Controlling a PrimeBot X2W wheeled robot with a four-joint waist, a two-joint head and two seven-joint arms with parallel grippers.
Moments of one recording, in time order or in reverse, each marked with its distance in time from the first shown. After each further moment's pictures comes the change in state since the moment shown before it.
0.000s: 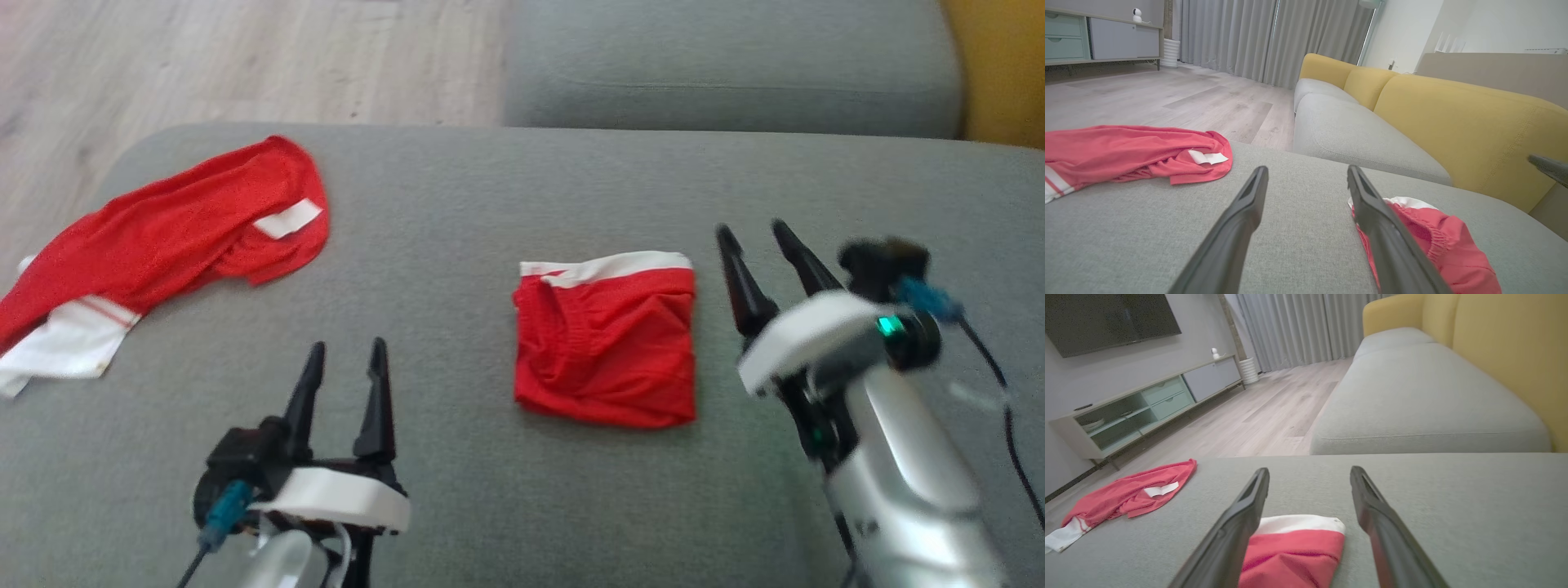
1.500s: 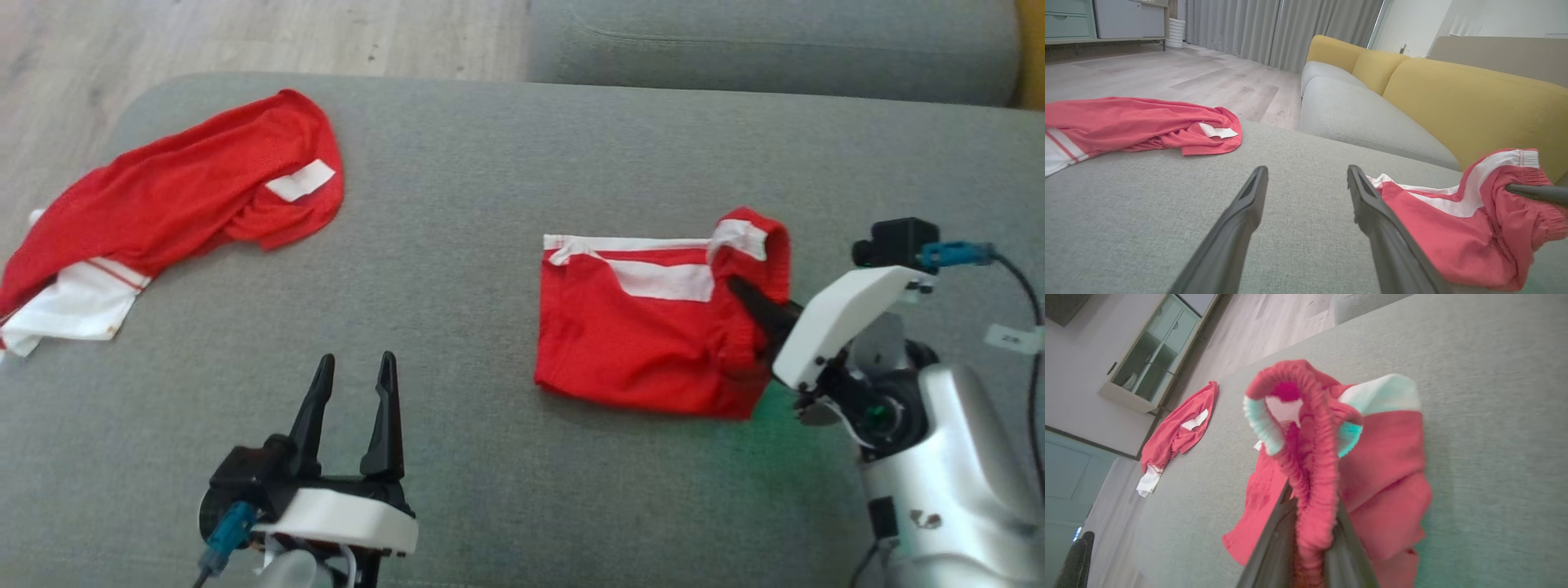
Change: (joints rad) left arm 0.049 0.025 -0.014 -0.077 -0.004 0.013 0.000; right arm 0.090 0.002 -0.160 -0.225 0.269 0.000 0.644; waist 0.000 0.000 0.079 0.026
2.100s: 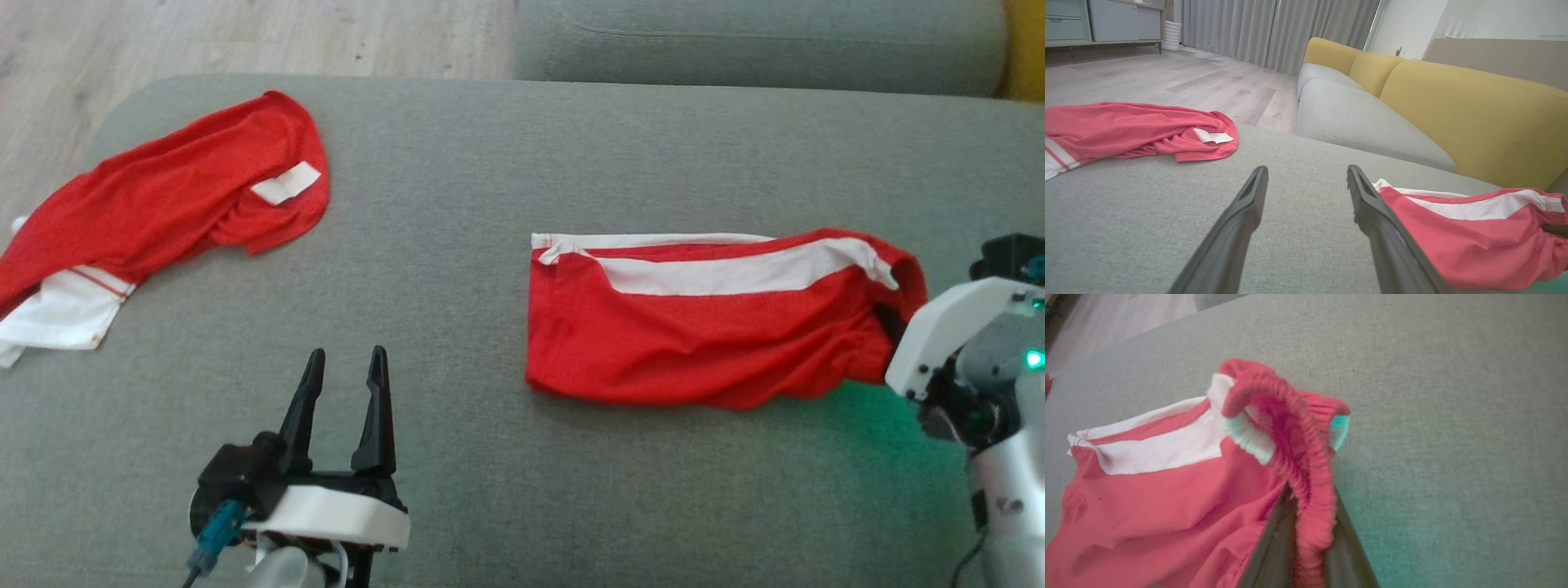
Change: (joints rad) left arm 0.002 0.007 0.016 -0.017 0.000 0.000 0.000; right arm -0.067 -0.159 -0.115 0.260 -0.227 0.000 -0.068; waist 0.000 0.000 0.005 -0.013
